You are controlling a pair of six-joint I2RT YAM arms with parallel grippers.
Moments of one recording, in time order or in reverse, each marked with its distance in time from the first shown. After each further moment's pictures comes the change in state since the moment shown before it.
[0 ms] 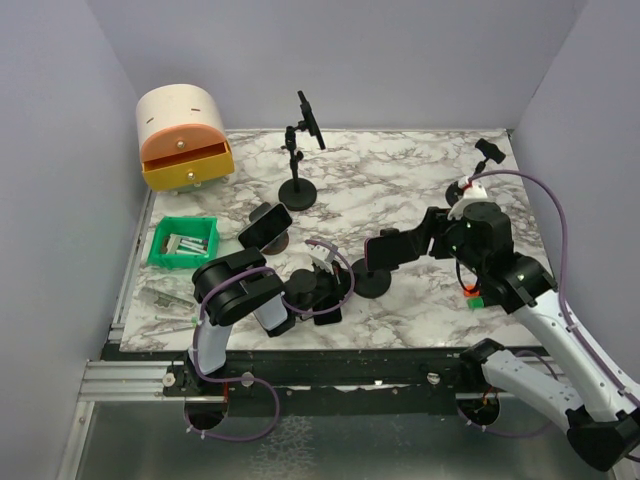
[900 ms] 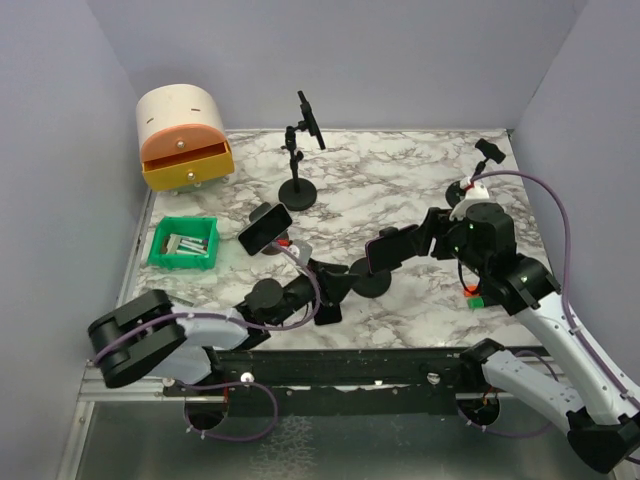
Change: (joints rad) left arm -0.080 -0.528 -0.145 -0.179 -0.014 -0.027; right arm 0.000 -0.001 0.000 -0.002 -0.001 -0.016
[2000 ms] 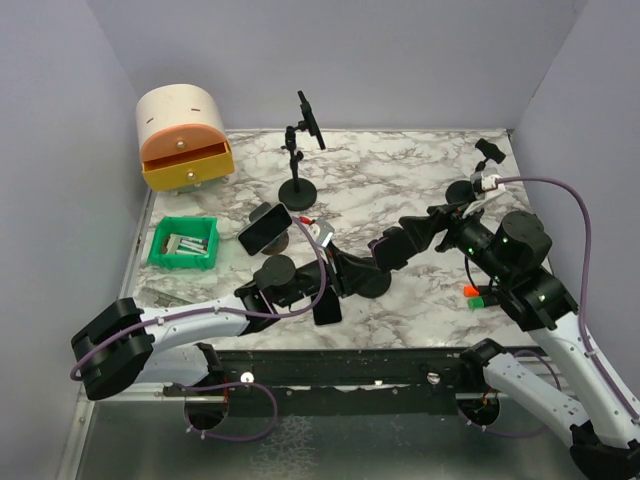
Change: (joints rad) left arm -0.011 -0.237 0.242 -0.439 0.205 -0.056; right arm 0.000 -0.132 0.001 0.254 -0.227 -0.085
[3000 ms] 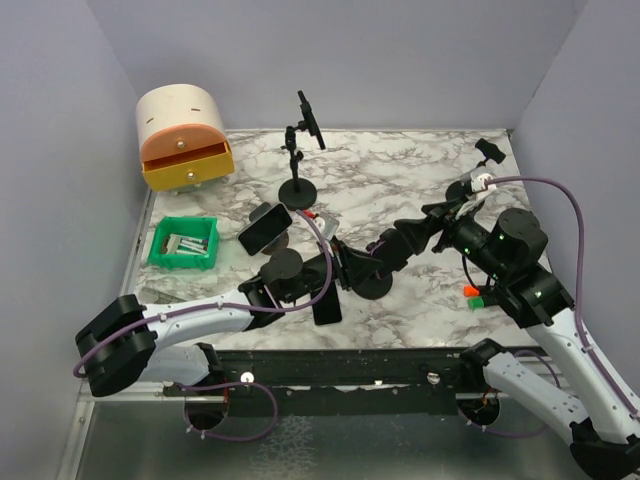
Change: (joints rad) left arm 0.000 0.033 0.069 -0.078 -0.066 0.007; right arm 0.000 0.029 0.000 0.030 -0.074 -0.088
